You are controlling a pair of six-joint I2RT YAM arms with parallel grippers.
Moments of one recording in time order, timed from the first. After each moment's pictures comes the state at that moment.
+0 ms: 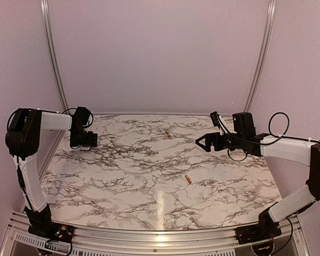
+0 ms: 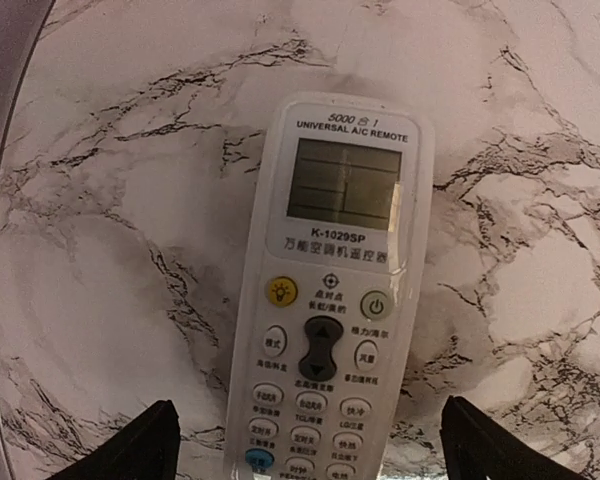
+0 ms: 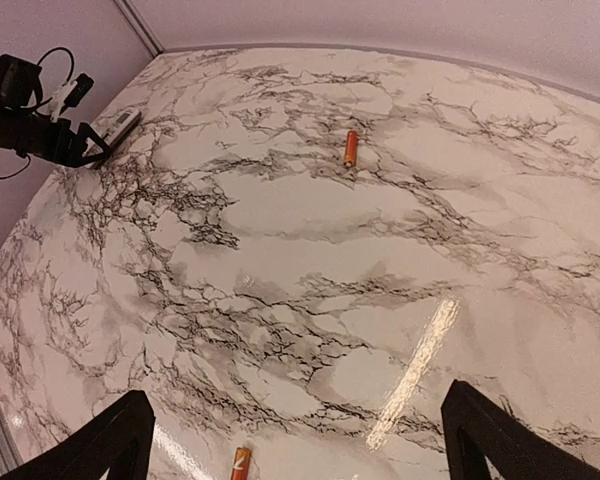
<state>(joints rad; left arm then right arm) -0.18 1.97 1.31 -0.44 -0.21 -0.23 0.36 1.40 0.82 0.00 -0.40 0.15</state>
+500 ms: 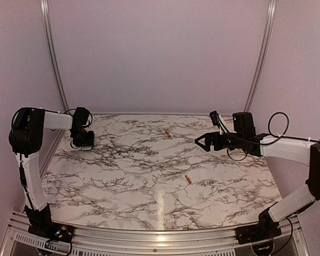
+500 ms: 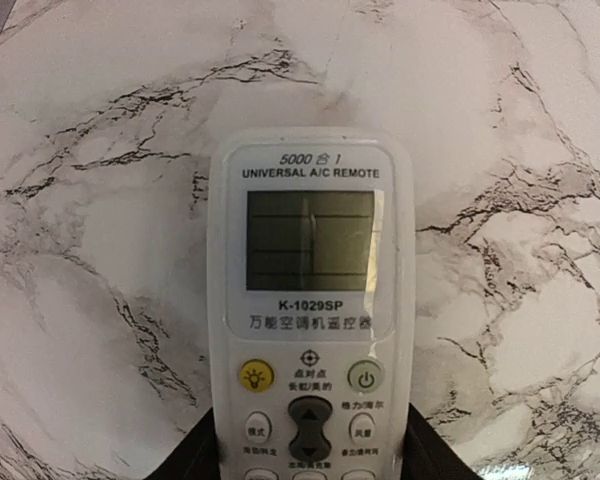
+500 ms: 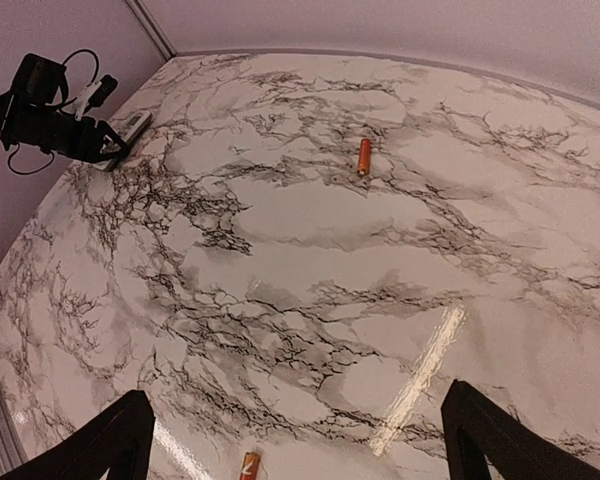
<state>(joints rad) -0.14 2.06 1.36 -0.40 -0.12 -0.21 0.36 1.41 0.82 0.03 -0.43 0.15</state>
